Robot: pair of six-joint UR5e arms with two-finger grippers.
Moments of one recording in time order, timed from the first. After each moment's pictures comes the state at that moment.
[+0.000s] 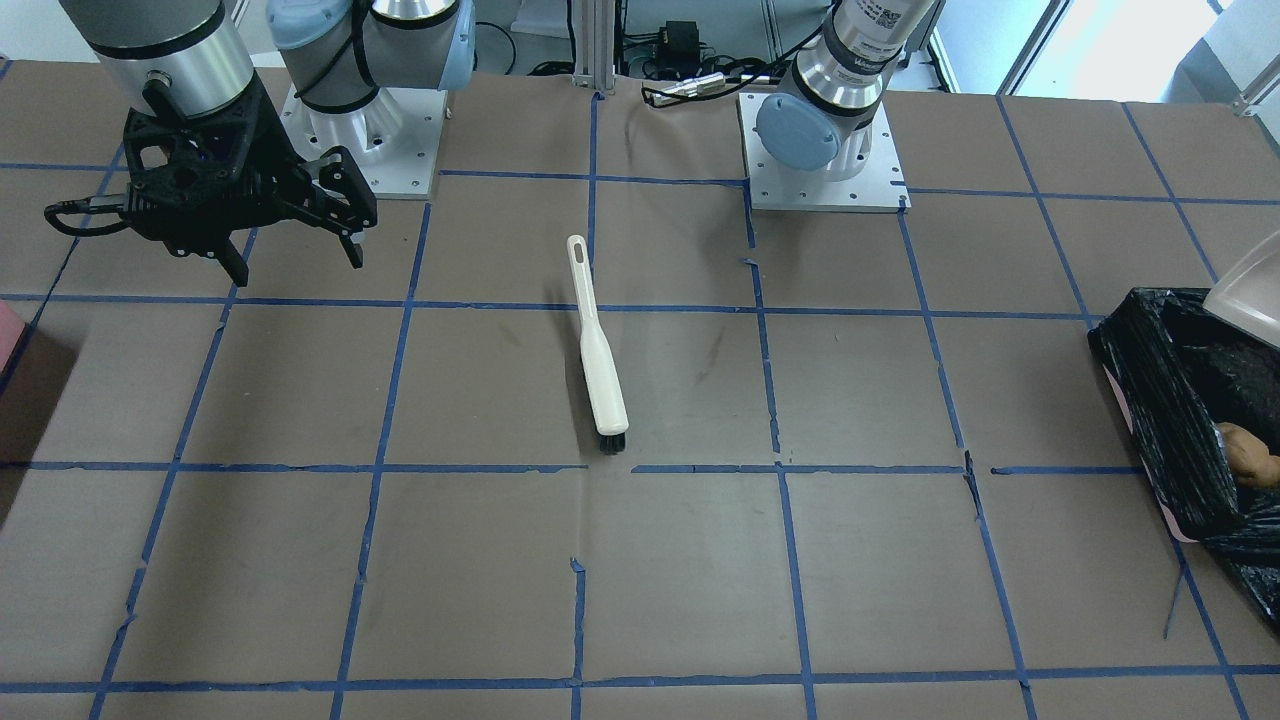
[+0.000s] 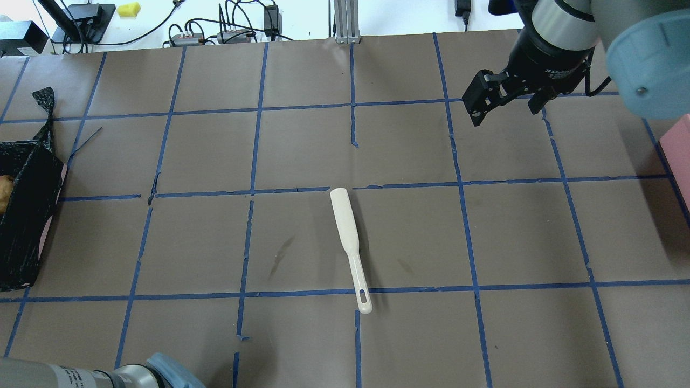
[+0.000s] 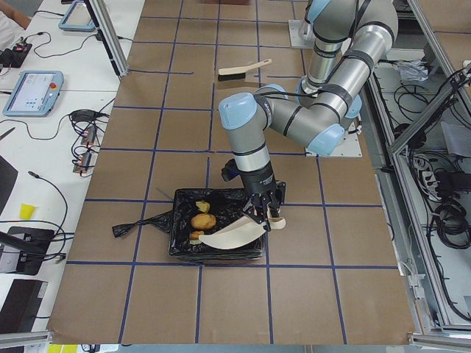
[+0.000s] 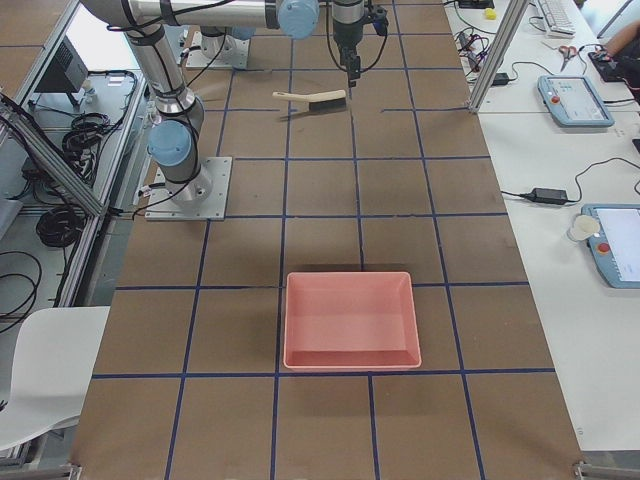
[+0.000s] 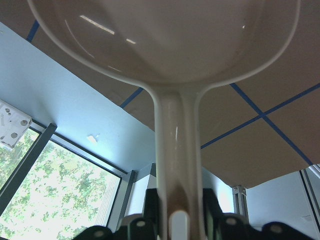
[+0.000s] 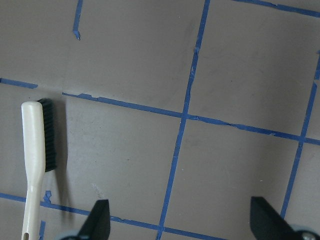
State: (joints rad) left arm -0.62 -1.79 -1.47 -1.14 2.16 1.85; right arm 1.56 -1.60 1.62 -1.67 -1.52 -0.21
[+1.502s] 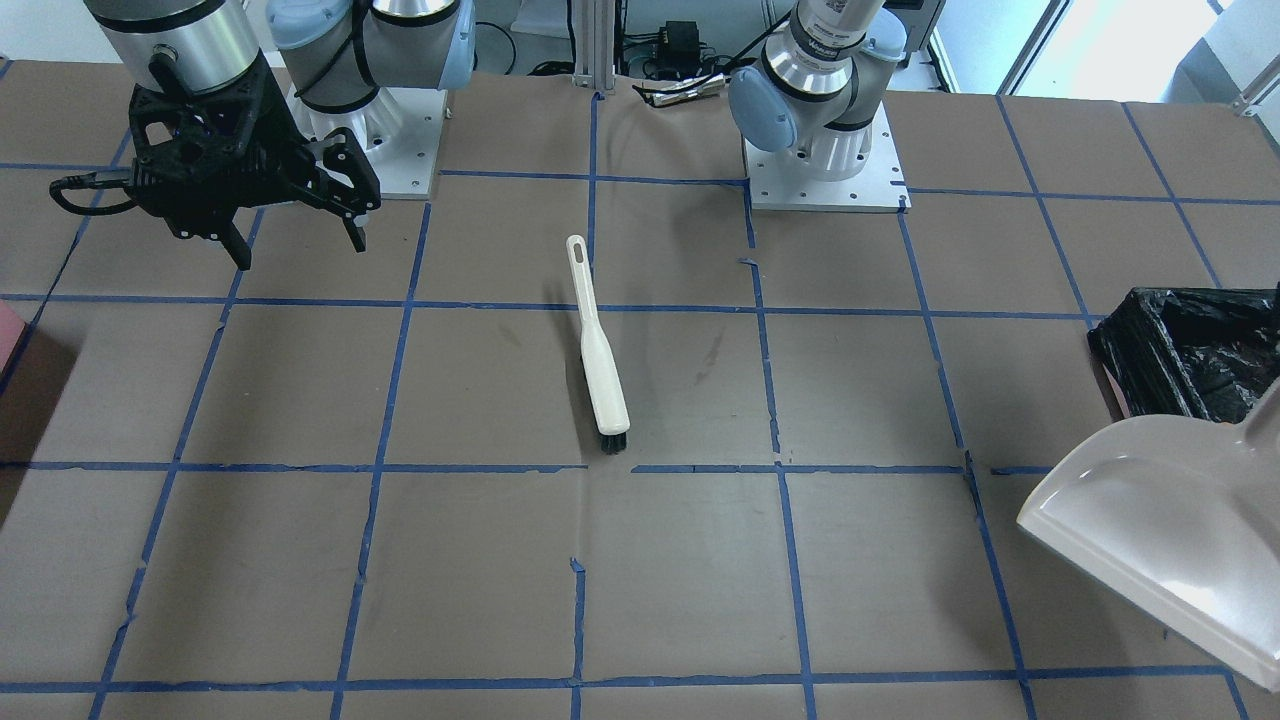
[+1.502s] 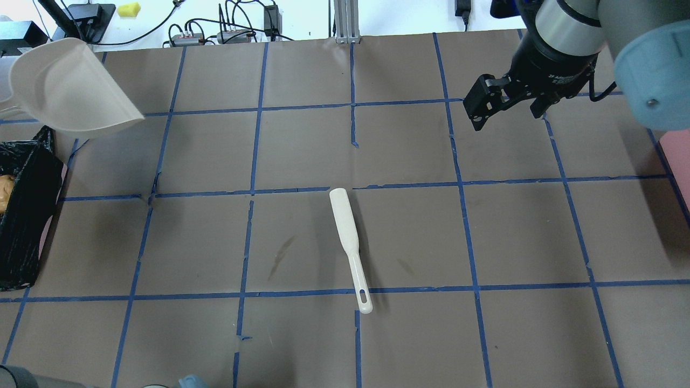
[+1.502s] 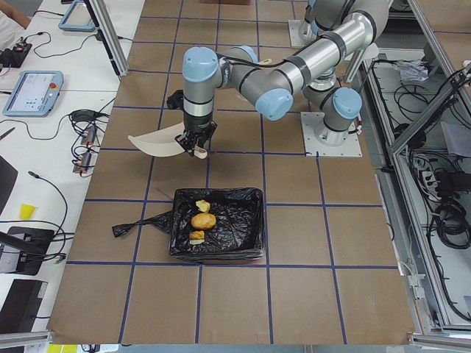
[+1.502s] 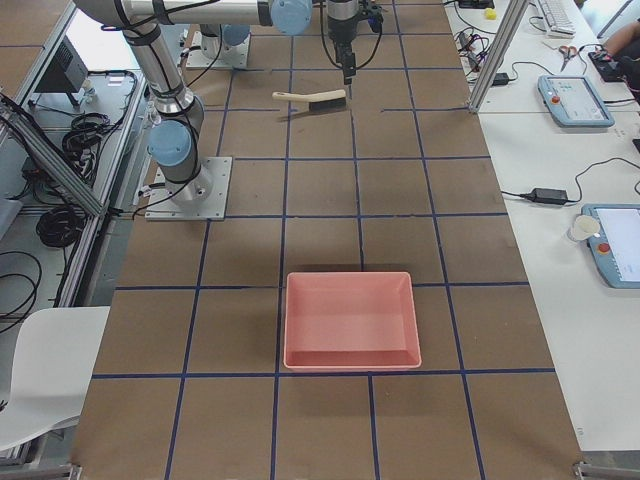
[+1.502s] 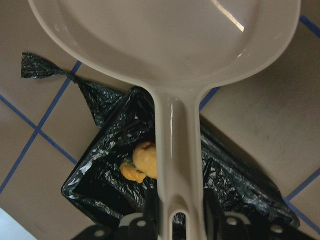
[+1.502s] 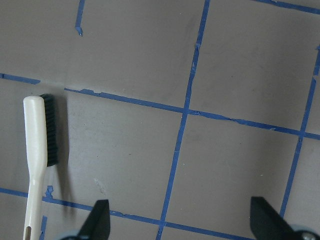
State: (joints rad) left arm -0.95 -1.80 -1.47 -1.28 1.58 1.44; right arm 1.57 -1.62 1.63 -1.66 -1.52 -0.21
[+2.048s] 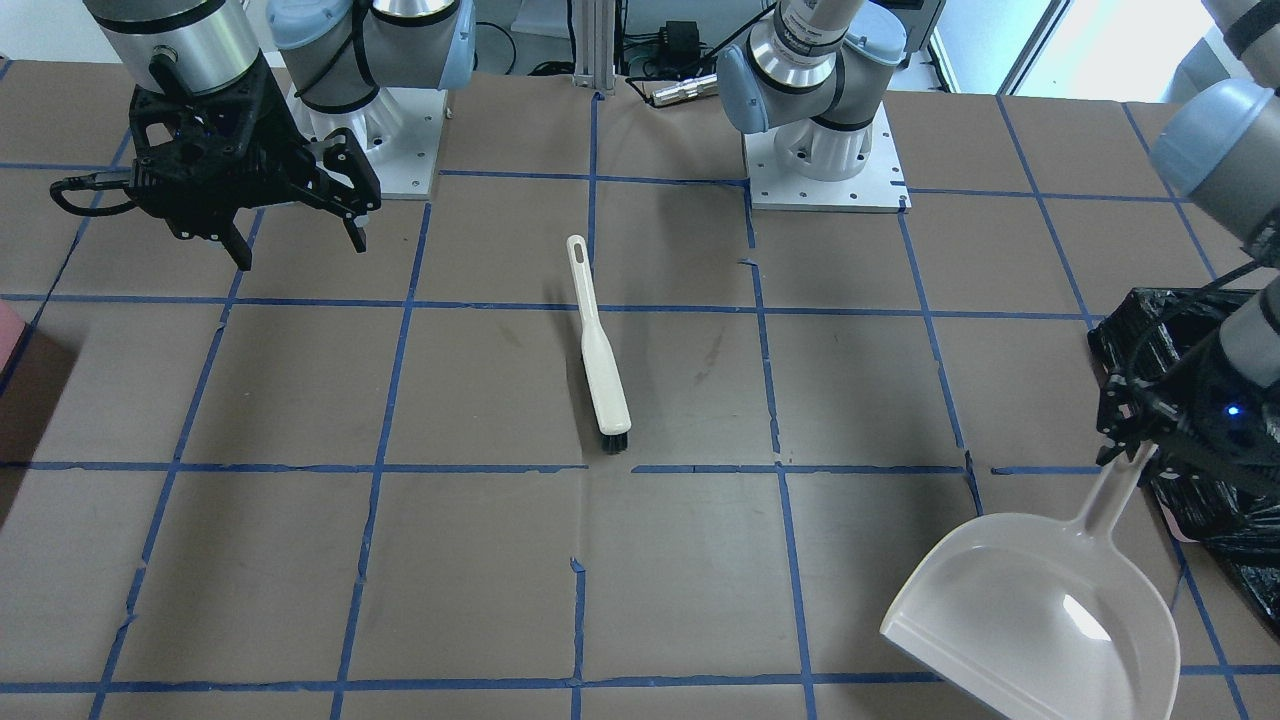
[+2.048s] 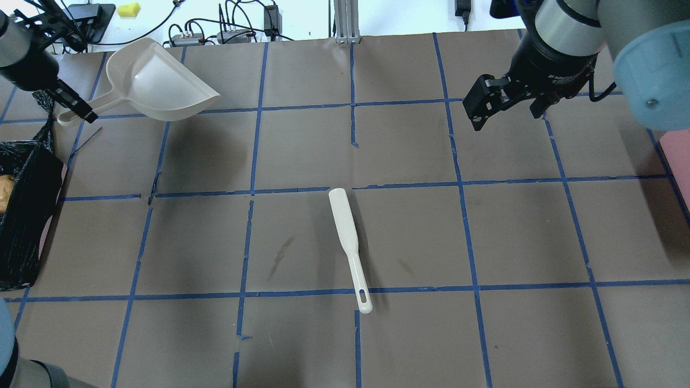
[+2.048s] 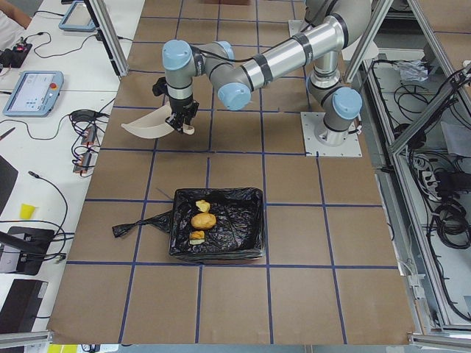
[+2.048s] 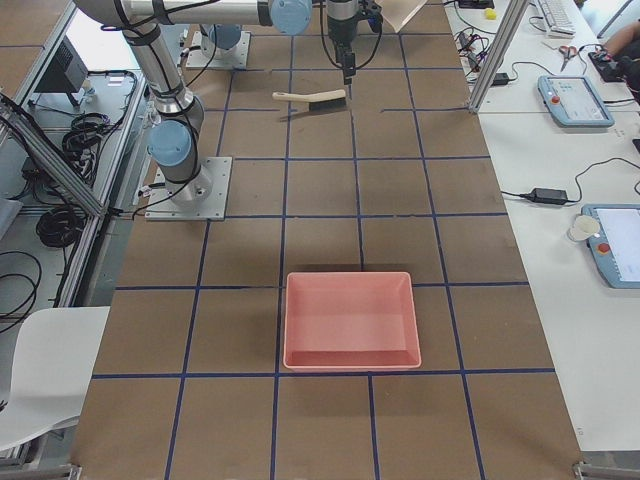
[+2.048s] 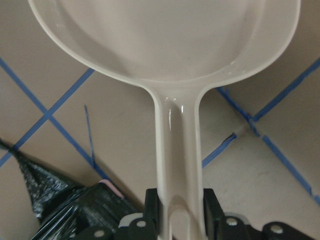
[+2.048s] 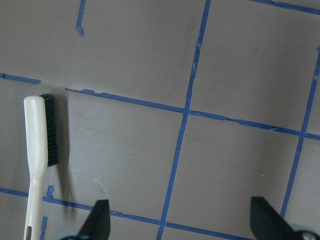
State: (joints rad) left arm -1.19 -1.89 -1.50 -1.24 1.57 0.99; right arm 1.57 -1.62 1.63 -1.66 -1.52 -0.21
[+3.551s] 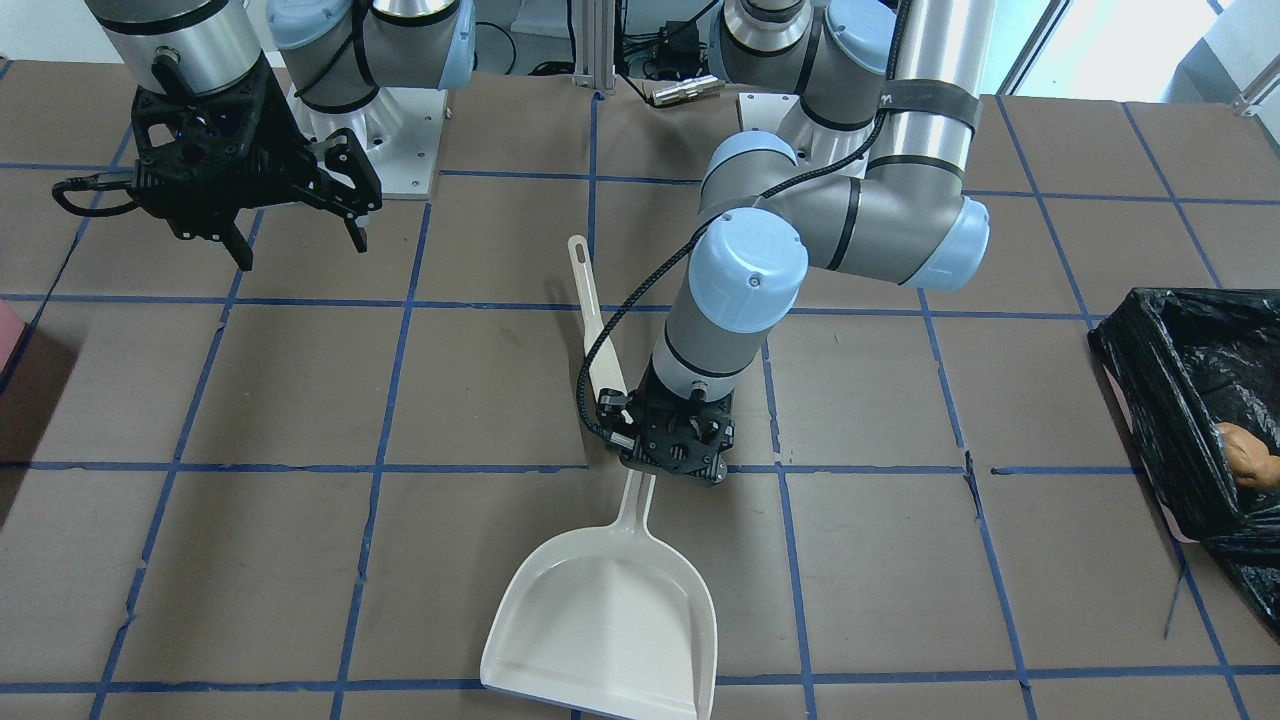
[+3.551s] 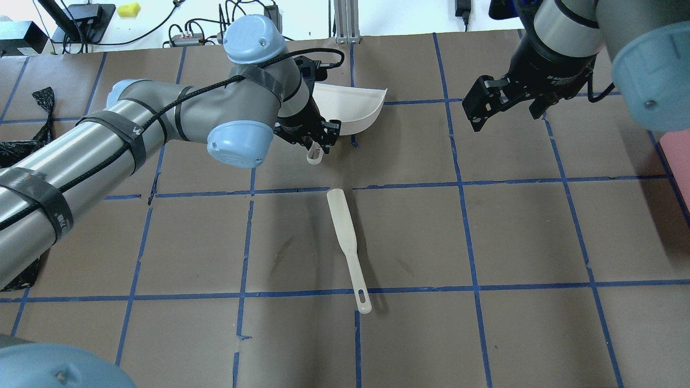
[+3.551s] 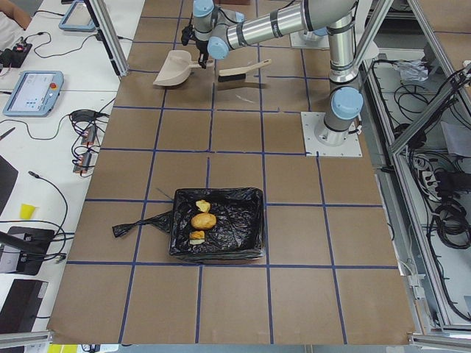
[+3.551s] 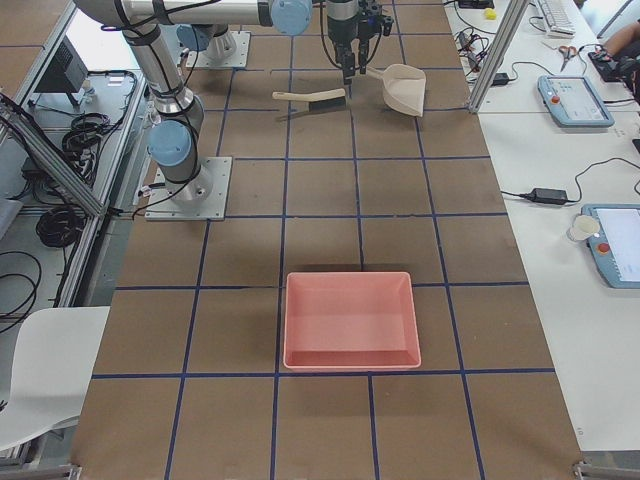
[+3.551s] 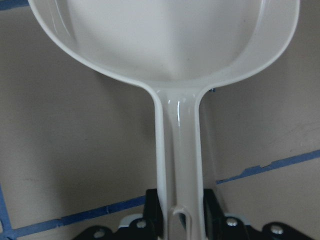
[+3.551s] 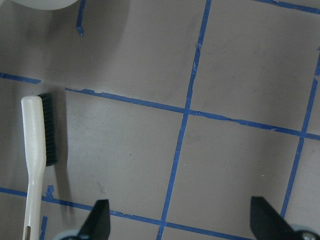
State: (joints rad) left arm -1.81 -1.97 -1.66 -0.97 1.42 -0.05; right arm 1.57 -1.62 1.63 -1.66 -1.52 -0.21
